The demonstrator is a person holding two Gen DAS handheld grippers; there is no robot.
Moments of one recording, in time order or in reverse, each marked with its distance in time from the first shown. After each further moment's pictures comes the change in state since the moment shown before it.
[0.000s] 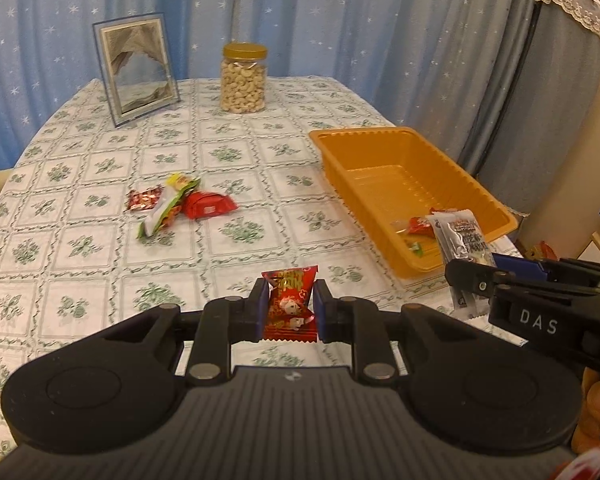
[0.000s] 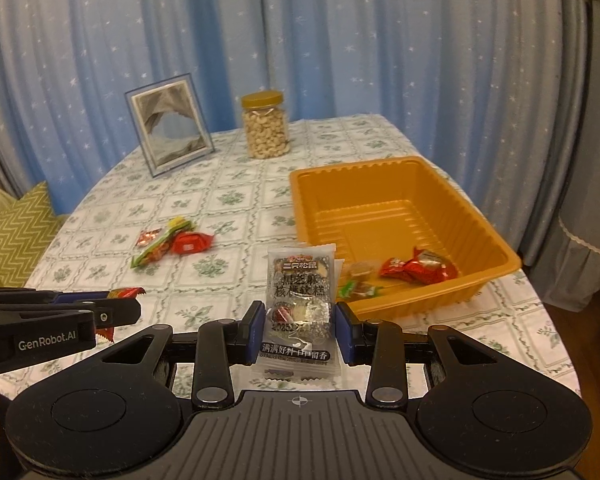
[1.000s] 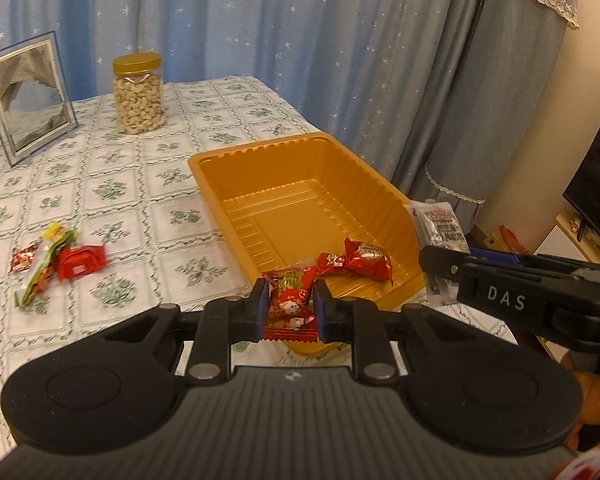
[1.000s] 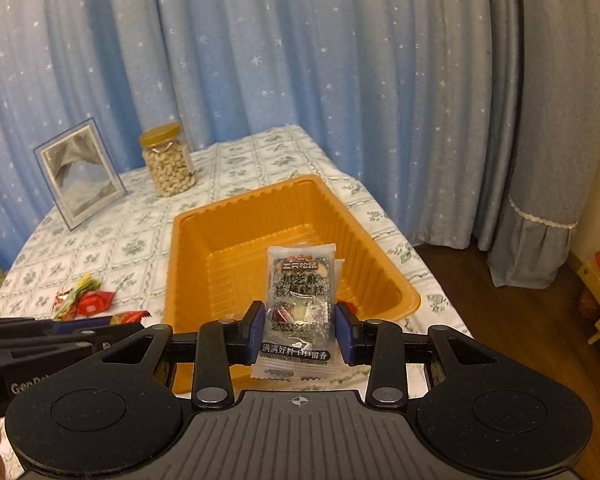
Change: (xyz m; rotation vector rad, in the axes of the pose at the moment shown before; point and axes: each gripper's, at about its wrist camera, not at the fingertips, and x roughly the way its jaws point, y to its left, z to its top) left arm 0.078 -0.089 0.050 0.094 0.022 -0.139; right arm 0.023 -0.105 0.039 0.145 -0.034 -0.119
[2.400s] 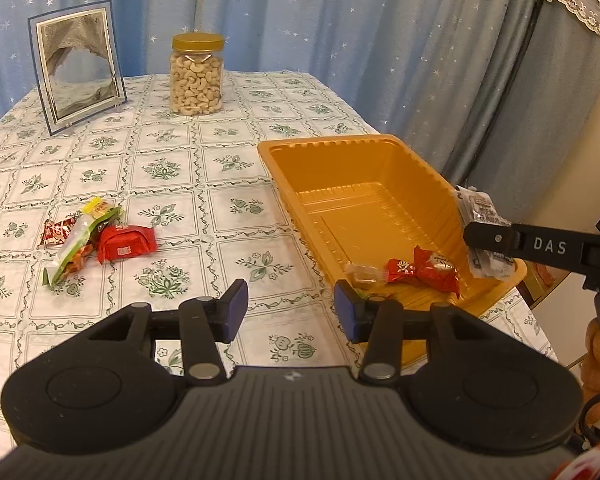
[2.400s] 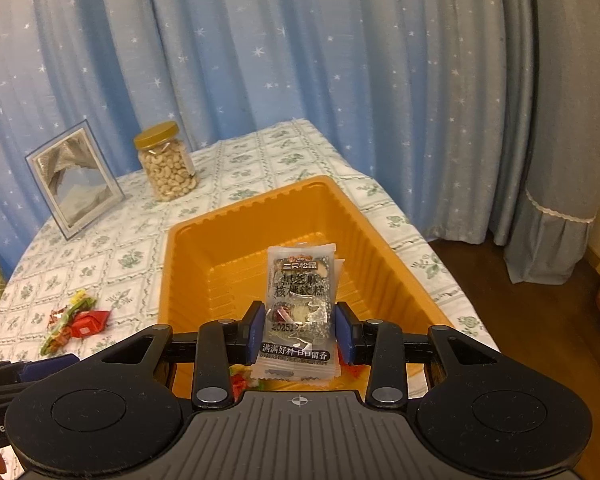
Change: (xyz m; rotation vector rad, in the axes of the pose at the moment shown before) left arm 0.013 0.052 -0.012 -0.105 -0.013 0.088; right arm 0.046 0.001 0.020 0.018 0.022 0.043
